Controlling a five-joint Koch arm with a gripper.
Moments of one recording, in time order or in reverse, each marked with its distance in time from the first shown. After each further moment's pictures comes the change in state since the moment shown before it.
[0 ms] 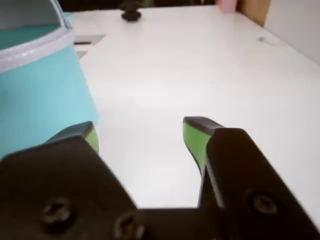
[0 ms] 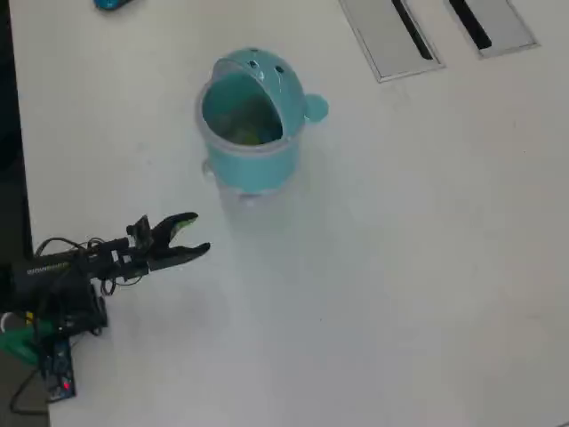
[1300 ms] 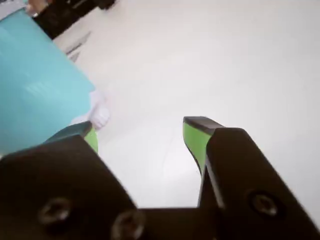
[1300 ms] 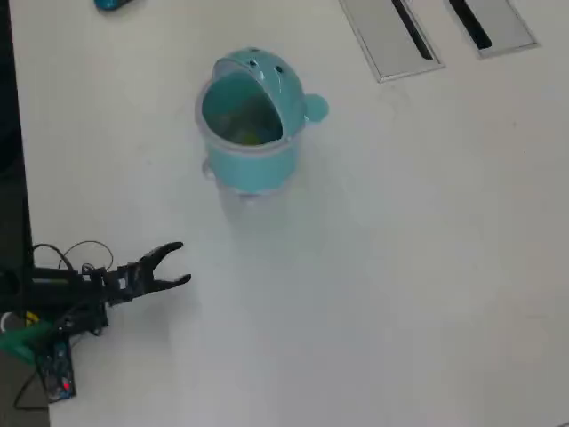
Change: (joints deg) arm 0.3 0.0 33.3 -27.5 26.0
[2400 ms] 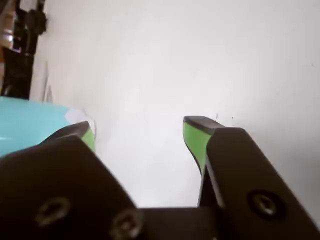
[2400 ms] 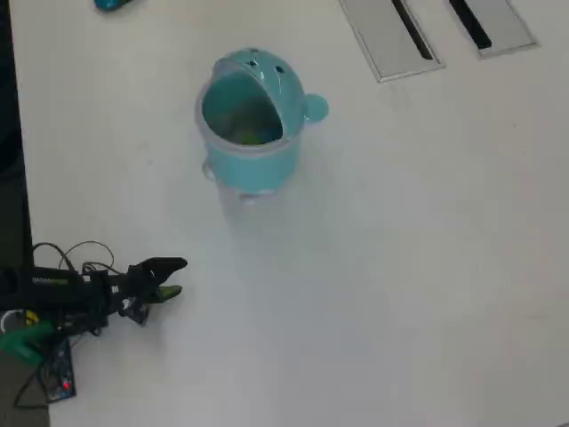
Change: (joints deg) arm 2.3 0.0 1.4 15.9 34.1
